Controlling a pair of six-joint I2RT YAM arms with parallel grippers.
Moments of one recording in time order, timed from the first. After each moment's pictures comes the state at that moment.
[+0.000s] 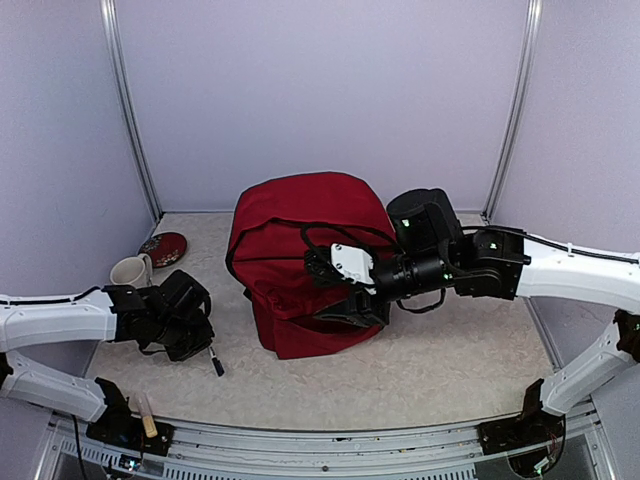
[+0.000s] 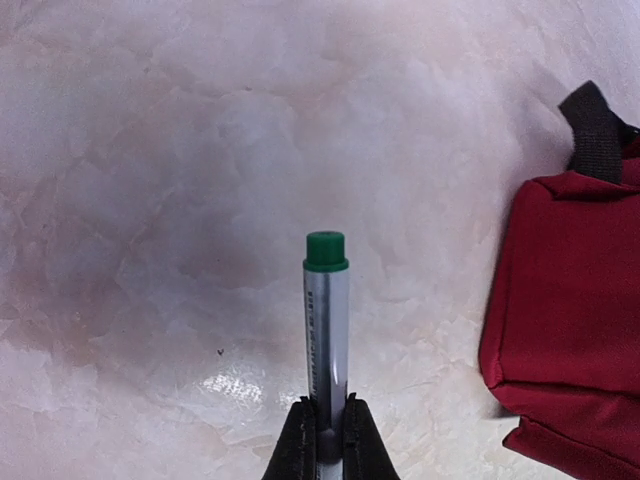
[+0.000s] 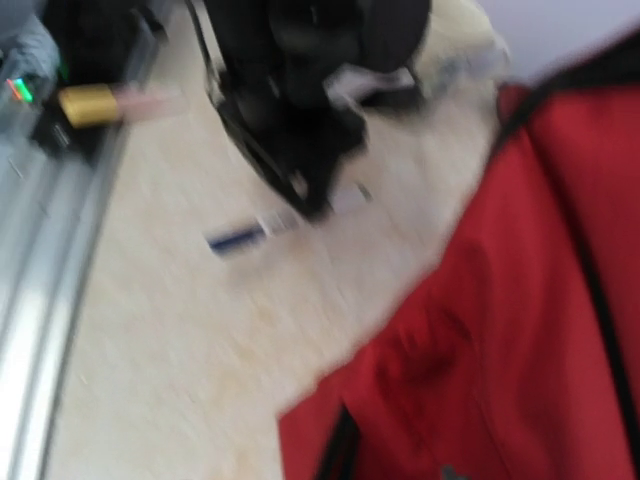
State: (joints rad) left arm -0.75 1.16 0.60 -0.54 -0.21 -1.24; right arm 1.12 1.40 1.24 -0.35 -0.26 -0.50
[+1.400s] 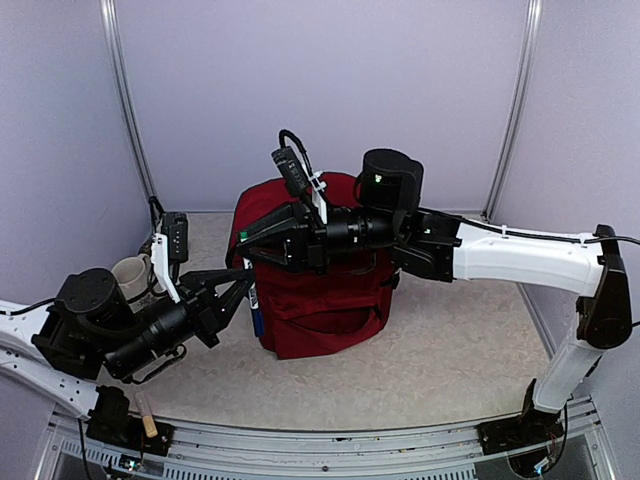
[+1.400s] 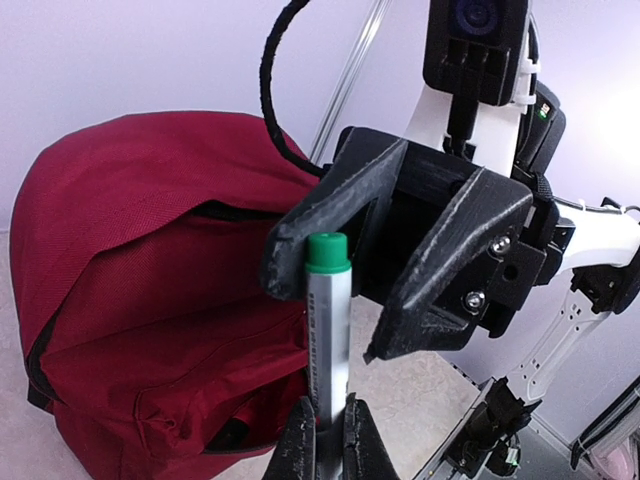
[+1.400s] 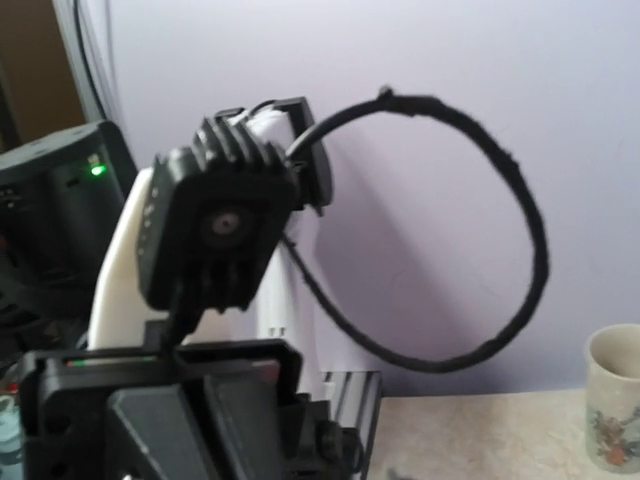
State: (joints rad) left arm -1.54 0.89 0.78 0.09 -0.76 -0.42; right arm 1.08 1.68 1.46 0.31 -0.73 0.20
